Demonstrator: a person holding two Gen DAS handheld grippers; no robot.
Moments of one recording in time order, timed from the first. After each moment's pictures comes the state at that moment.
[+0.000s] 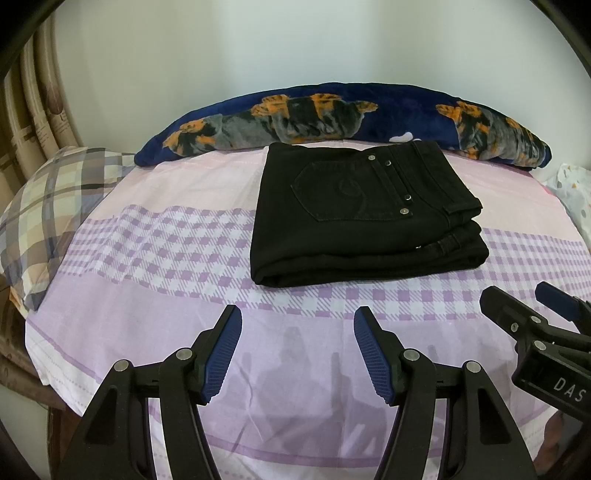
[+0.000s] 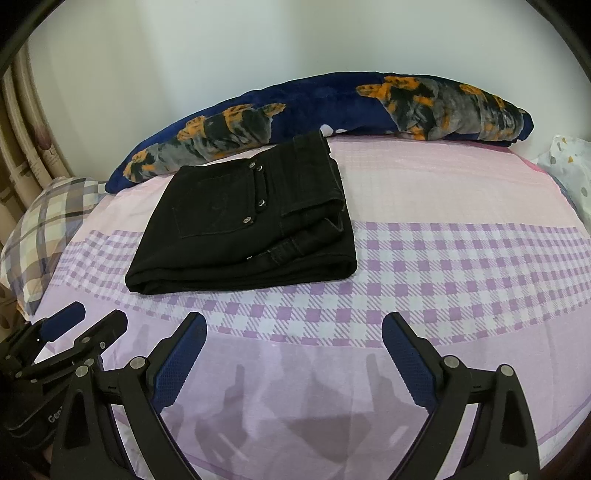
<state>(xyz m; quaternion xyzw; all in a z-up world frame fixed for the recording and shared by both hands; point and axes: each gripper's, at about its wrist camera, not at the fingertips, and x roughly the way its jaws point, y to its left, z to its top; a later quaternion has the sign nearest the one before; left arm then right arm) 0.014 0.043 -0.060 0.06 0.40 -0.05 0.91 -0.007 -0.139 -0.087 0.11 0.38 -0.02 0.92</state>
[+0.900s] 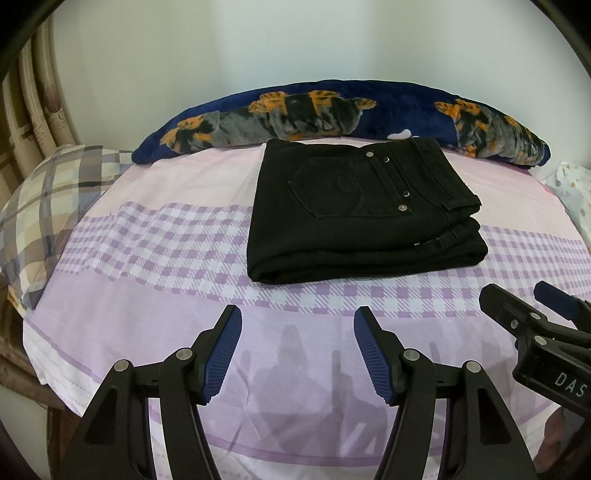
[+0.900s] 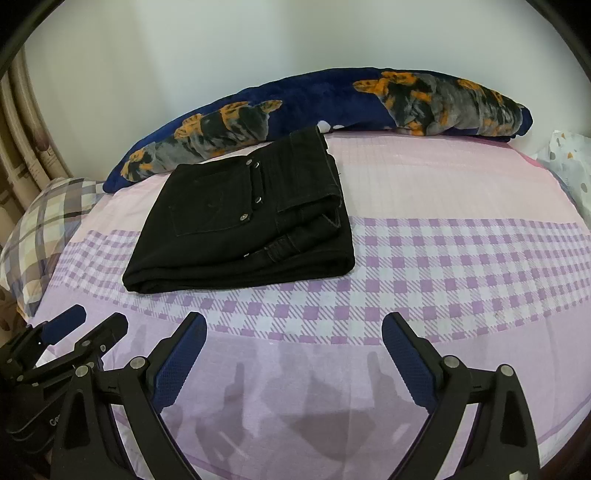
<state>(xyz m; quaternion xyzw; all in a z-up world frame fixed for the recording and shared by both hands) 0.013 0.042 -0.065 0.06 0.40 -0.05 0.91 -0.006 -0.142 -0.088 0.11 0.38 -0.02 0.92</state>
